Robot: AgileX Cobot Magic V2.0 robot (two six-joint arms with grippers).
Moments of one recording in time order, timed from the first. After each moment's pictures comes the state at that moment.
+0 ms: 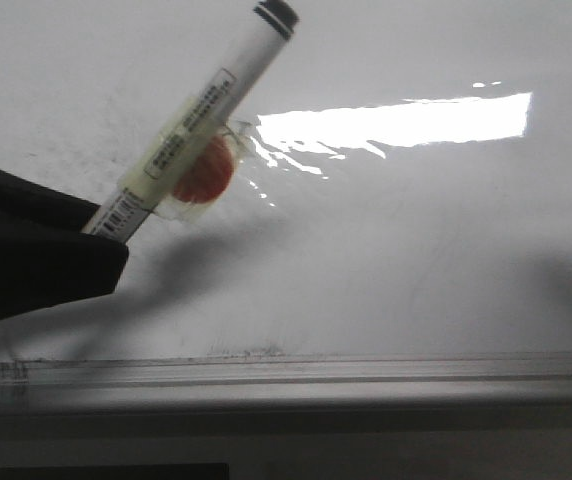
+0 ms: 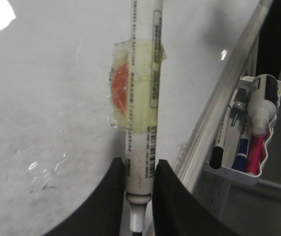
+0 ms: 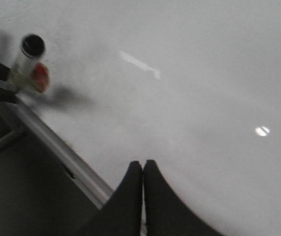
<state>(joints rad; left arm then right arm) -0.94 0.98 -0.27 0.24 -0.31 0.08 0.66 0.63 -0.56 0.08 0.47 -0.12</state>
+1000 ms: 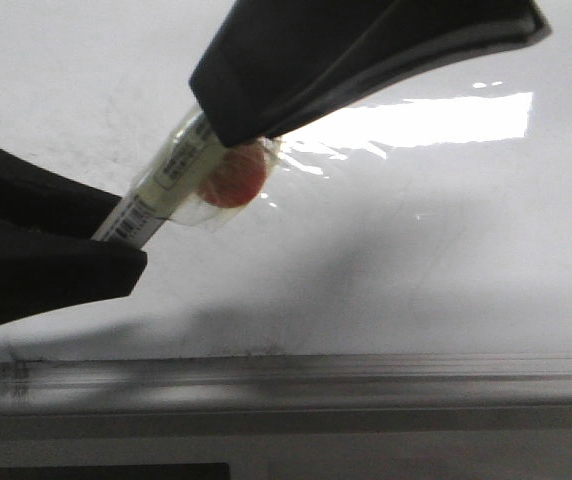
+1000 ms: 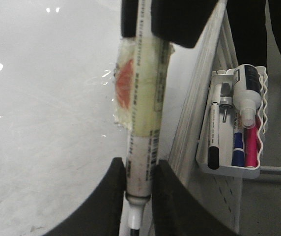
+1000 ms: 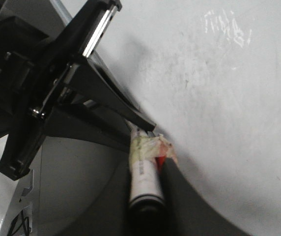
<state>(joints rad) -0.94 0.98 -0.28 0.45 -0.36 0.08 0.94 1.05 -0.78 0.19 0.38 -0.11</state>
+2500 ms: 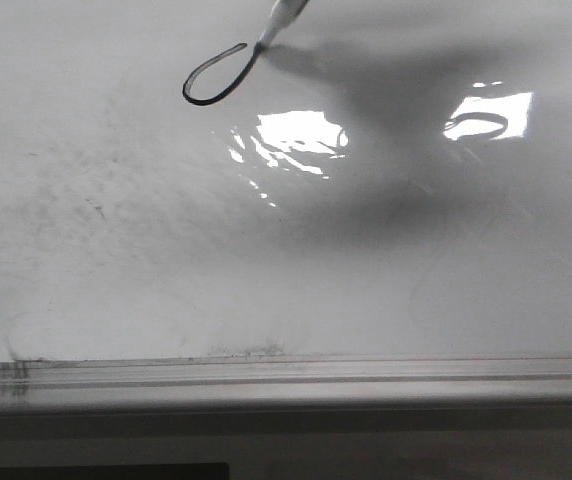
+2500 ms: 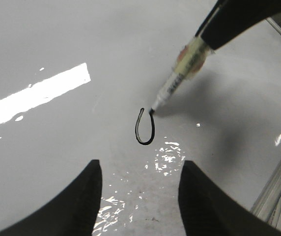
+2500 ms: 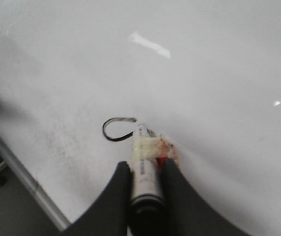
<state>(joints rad) -0.82 0.54 -0.28 0.11 -0.16 0.08 0.68 1.07 -1.07 0.02 0.61 0.03</state>
